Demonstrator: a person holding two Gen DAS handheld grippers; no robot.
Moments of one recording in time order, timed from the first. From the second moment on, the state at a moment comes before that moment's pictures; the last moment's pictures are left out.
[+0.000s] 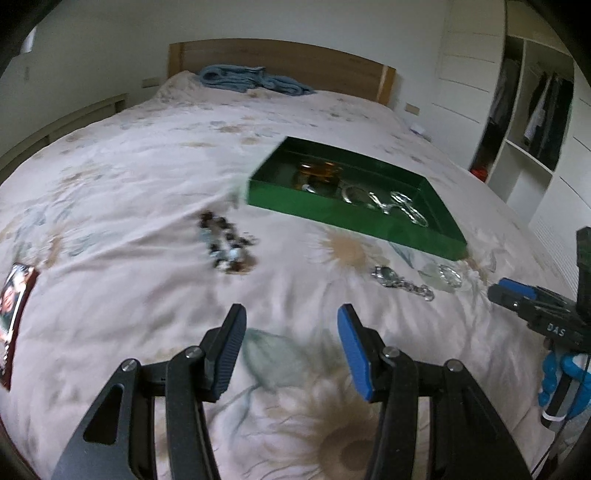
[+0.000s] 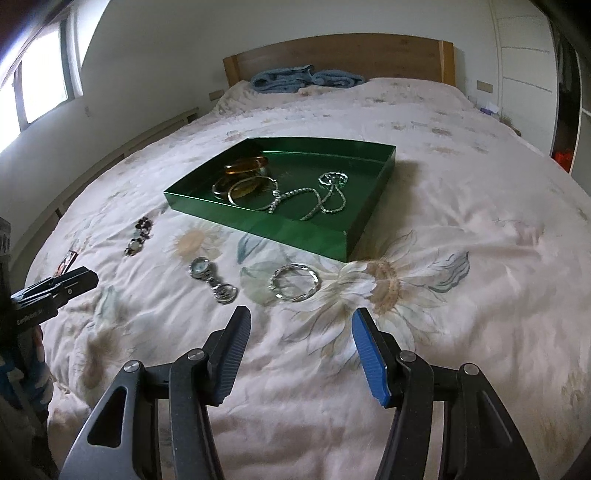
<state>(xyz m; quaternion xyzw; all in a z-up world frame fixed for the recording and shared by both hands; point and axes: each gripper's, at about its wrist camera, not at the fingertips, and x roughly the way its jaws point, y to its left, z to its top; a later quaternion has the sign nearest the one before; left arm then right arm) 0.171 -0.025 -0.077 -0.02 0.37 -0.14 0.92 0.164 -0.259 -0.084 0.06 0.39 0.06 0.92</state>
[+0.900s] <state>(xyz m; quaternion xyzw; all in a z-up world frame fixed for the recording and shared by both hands) 0.193 0.010 -0.096 -0.04 0.39 -0.09 0.92 0.172 -0.267 -0.112 0.04 0.41 0.10 0.91</state>
